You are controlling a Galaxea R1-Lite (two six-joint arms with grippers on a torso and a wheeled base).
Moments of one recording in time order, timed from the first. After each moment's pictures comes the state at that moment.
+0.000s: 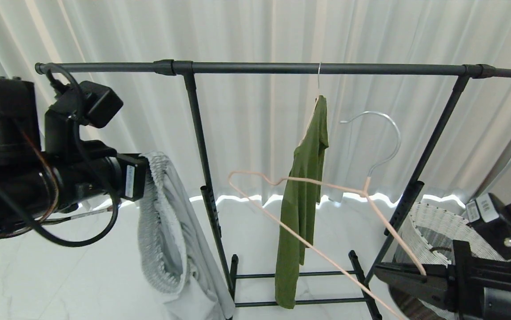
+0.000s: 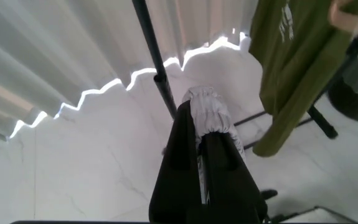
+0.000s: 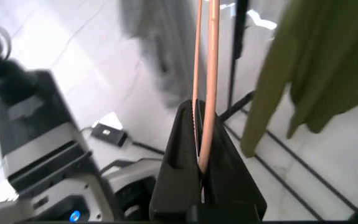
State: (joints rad) left arm -0.33 1.38 -0.91 -0.15 0.05 0.20; right arm 0.81 1.22 -0.43 -0.48 0.29 0.05
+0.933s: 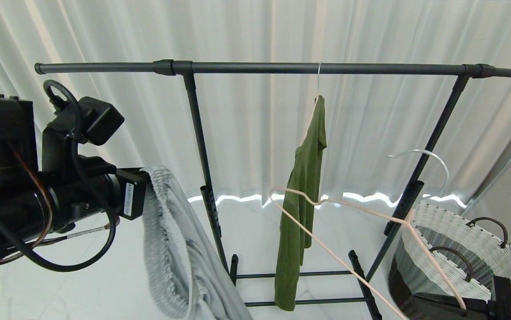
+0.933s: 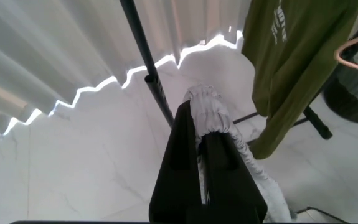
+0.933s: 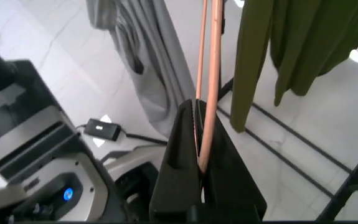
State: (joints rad) left arm -0.36 1.32 -0.82 -0.15 0.07 0.19; right arm 0.69 1.06 -0.20 -0.52 0.32 0.08
